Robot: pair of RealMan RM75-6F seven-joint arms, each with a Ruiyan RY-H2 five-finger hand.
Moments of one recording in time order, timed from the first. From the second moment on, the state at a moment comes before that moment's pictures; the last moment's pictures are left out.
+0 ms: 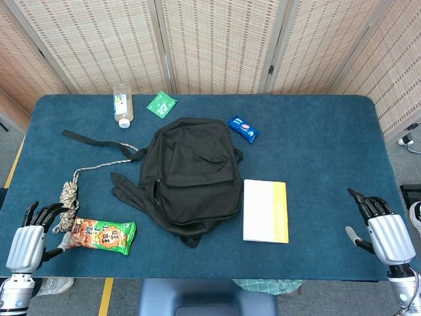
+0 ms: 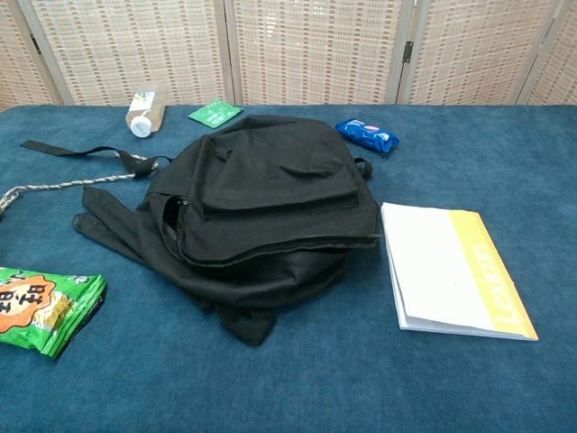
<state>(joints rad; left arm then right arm) -0.09 -1.22 -0.04 -1.64 1.52 1.51 -0.03 0.11 -1.15 -0.02 -1.51 -1.61 1.58 0.04</state>
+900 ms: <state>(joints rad) -0.42 -1.18 -0.13 -1.67 1.58 1.15 -0.16 0.12 -1.14 0.01 -1.54 -1.64 1.55 0.03</state>
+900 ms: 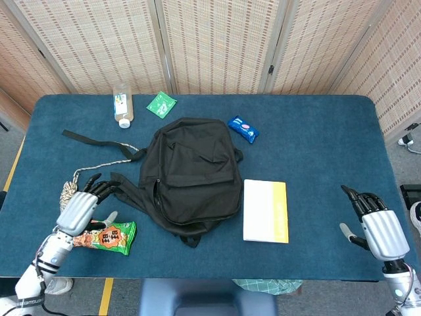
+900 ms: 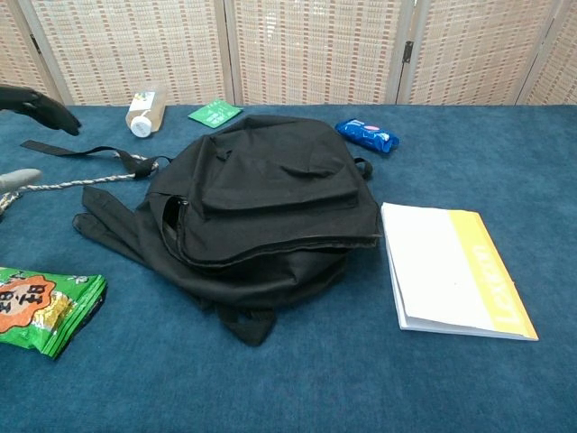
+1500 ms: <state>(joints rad) -0.72 -1.45 -0.17 -1.66 1.34 0.79 0.05 0.13 -1.14 0.02 -1.52 -1.61 1.51 0.05</state>
